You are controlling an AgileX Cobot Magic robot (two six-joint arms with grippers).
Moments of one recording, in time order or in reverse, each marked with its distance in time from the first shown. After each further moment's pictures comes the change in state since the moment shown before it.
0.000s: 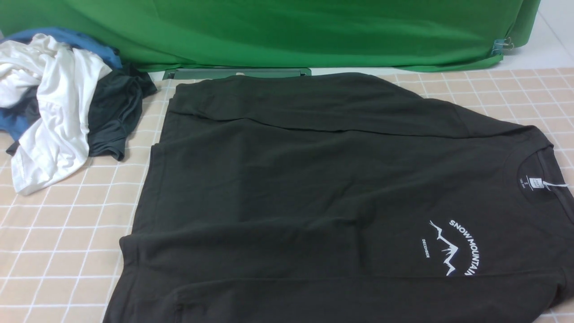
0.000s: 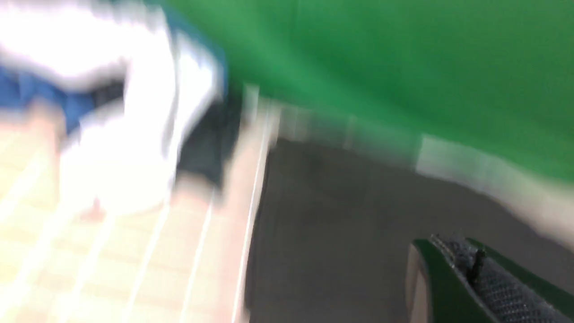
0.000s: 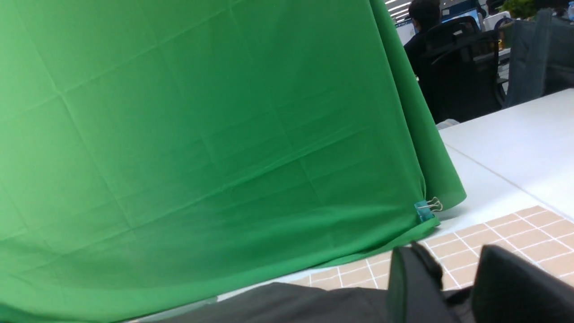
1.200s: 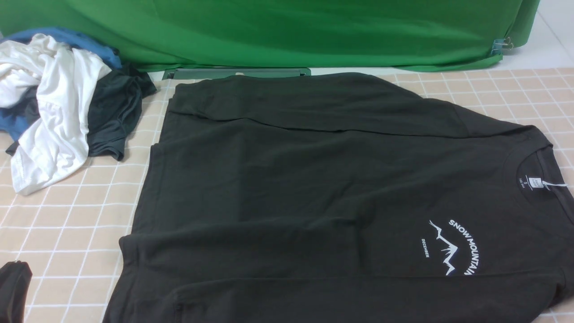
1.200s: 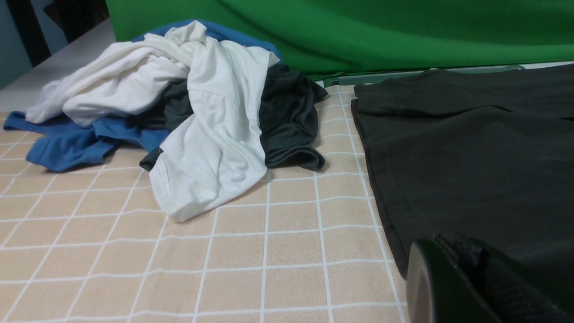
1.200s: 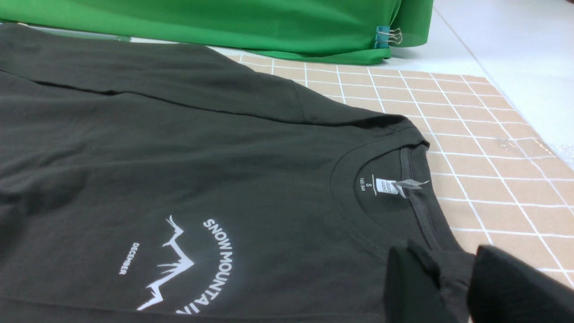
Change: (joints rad) right arm 0.000 0.000 0.000 -0.166 0.427 -0.274; left arm 0.000 -0.638 0.814 0.176 -0.638 0.201
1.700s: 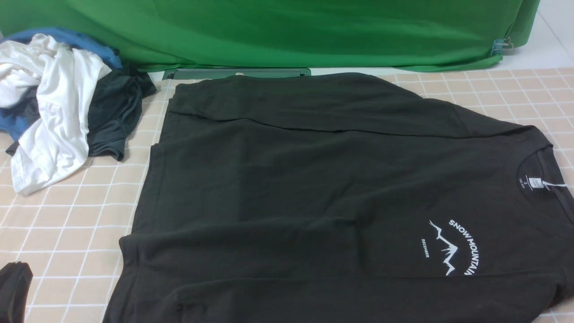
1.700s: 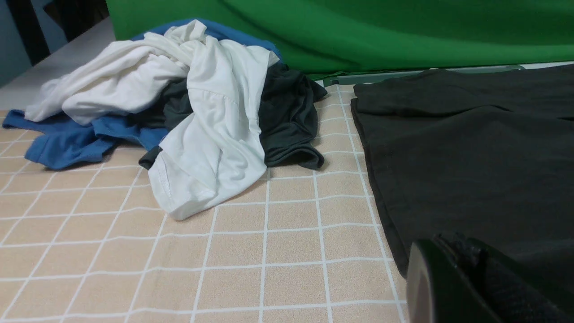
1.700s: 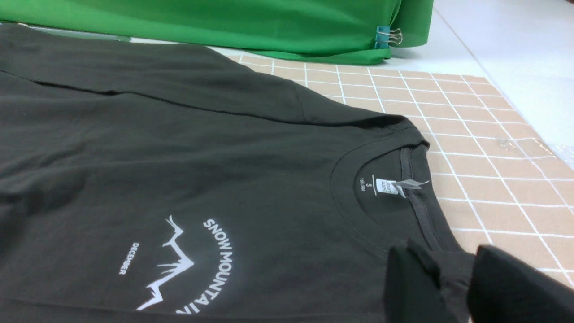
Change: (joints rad) right arm 0.000 0.000 0.000 0.000 0.000 0.000; left arm 0.000 0.000 0.000 0.005 0.019 0.001
